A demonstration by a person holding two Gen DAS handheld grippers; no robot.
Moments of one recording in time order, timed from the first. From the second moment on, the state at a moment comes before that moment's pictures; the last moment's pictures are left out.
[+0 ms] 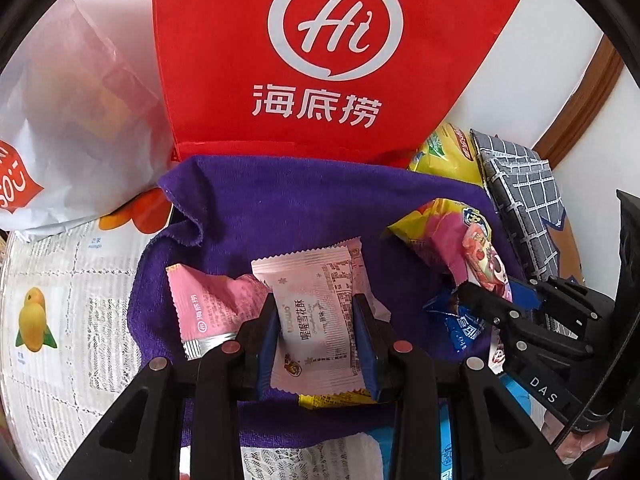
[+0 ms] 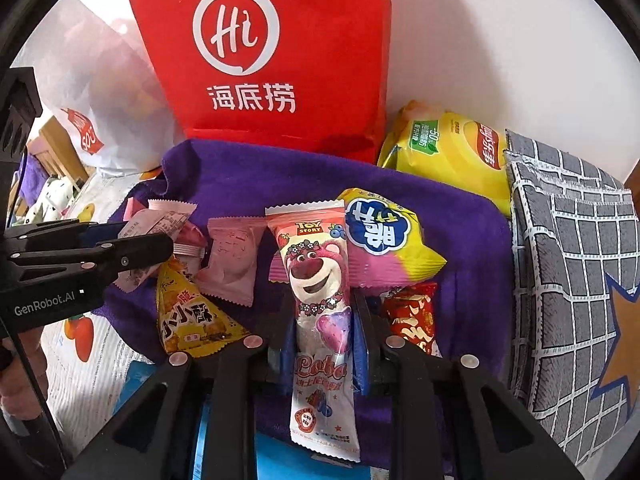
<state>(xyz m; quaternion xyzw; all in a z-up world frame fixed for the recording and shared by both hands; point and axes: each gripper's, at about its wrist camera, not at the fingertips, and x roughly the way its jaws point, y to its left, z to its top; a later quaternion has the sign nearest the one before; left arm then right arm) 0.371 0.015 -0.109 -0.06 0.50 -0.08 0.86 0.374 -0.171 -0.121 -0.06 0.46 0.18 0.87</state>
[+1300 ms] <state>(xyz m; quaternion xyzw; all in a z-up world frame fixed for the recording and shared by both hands) 0.299 -0.009 -0.018 -0.05 0.42 -0.15 0.89 0.272 -0.205 -0.050 0.00 0.40 0.13 0.91</state>
